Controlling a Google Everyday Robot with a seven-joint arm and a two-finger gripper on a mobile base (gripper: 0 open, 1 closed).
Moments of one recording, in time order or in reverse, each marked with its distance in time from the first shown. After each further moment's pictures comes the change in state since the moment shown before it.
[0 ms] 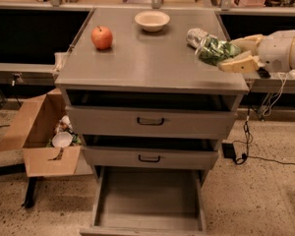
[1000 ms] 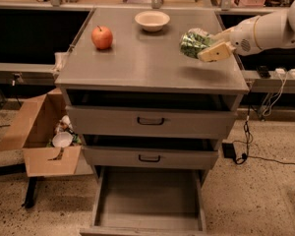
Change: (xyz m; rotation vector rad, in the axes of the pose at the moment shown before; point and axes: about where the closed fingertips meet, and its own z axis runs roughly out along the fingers) arm -0.002 -0.025 0.076 -0.030 0.189 0.148
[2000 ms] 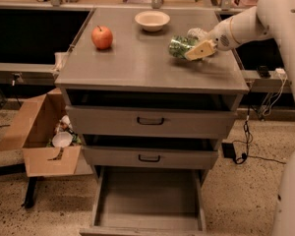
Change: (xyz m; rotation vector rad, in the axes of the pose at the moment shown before) arm 0.002 -0.020 0.066 -0.053 0.099 0.058
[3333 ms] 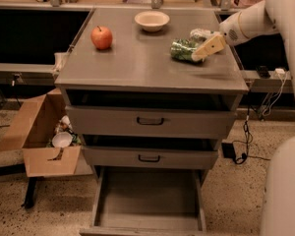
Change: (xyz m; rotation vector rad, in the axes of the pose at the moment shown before) arm 0.001 -0.030 -0.012 0.048 0.017 -0.002
